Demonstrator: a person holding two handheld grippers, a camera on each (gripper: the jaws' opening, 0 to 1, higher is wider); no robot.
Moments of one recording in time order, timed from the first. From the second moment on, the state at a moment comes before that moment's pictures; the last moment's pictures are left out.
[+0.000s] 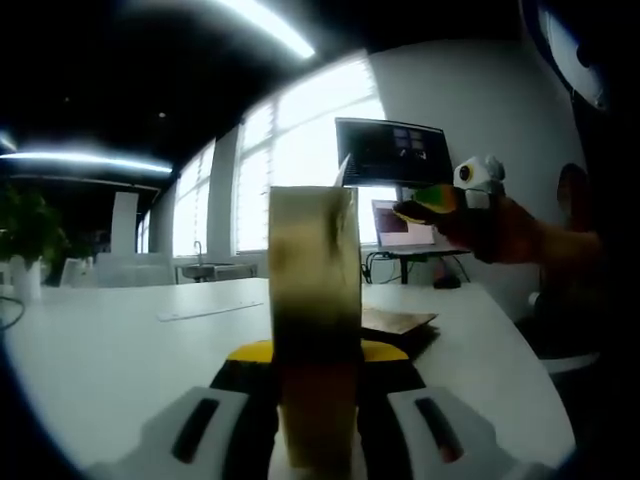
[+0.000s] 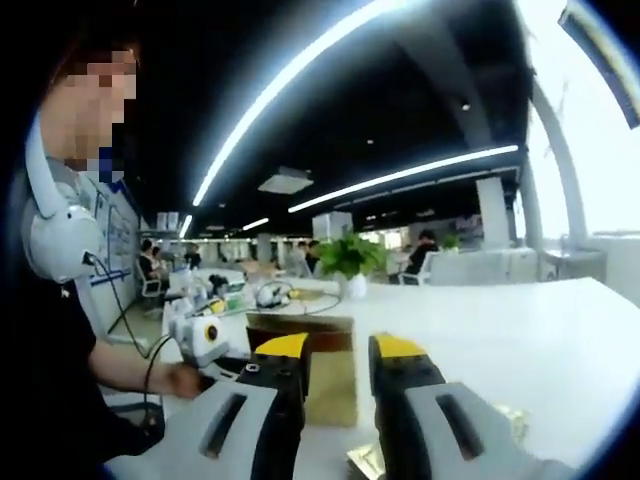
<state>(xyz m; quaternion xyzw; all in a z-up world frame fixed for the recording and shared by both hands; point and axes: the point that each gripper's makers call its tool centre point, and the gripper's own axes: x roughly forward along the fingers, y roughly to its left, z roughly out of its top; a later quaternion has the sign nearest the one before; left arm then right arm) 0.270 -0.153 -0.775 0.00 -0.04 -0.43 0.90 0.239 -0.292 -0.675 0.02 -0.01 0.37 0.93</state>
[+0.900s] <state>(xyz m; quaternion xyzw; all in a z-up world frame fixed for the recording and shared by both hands) 0.270 -0.153 -0.775 0.00 -0.04 -0.42 0.90 0.236 -0.294 -0.675 0.01 -0.01 0.37 0.93</state>
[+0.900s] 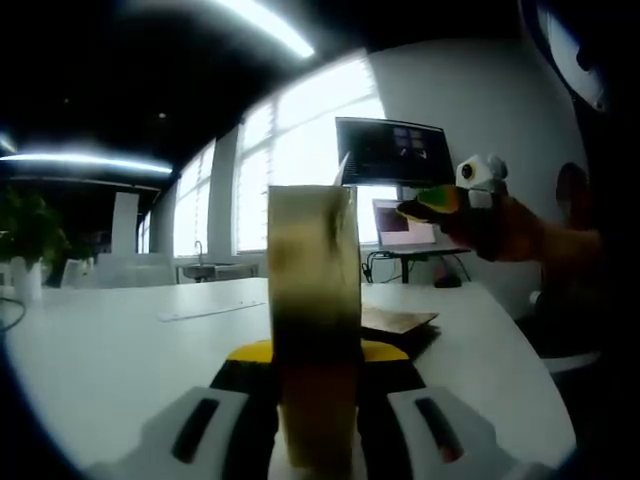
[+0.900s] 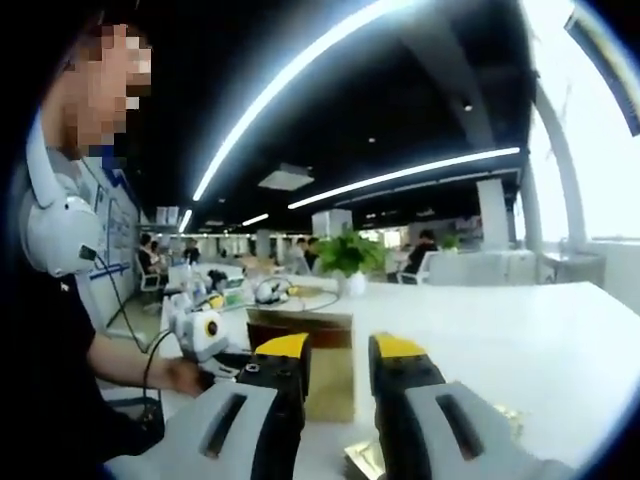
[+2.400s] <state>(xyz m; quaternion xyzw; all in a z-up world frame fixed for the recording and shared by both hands) 0.279 -0.143 -0.774 -0.07 -0.01 -0.40 0.91 0.257 -0.249 -0.629 -0.19 0.02 0.49 0.85</state>
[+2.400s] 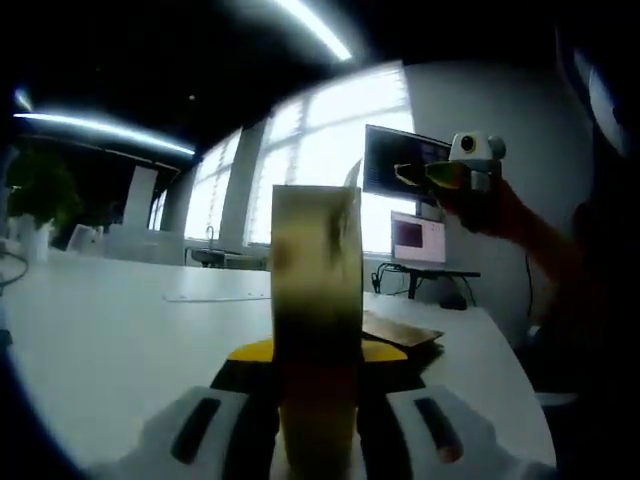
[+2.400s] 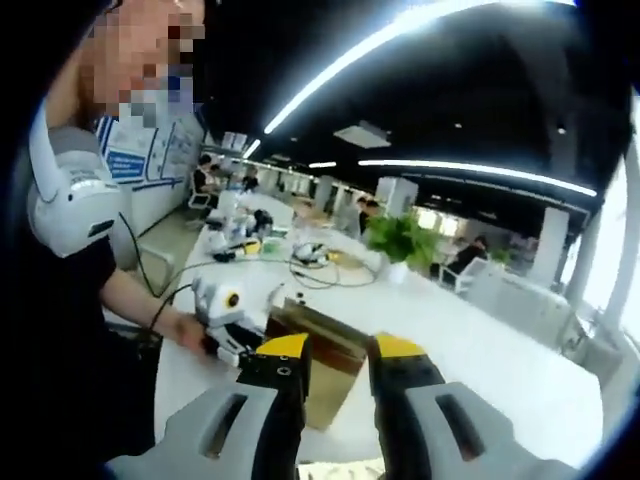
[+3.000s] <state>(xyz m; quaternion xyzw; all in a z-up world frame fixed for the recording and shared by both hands) 0.278 -0.145 -0.774 -0.07 -0.01 -0.41 0.91 0.262 -0.216 -0.628 -0.28 0.06 0.54 0.79</state>
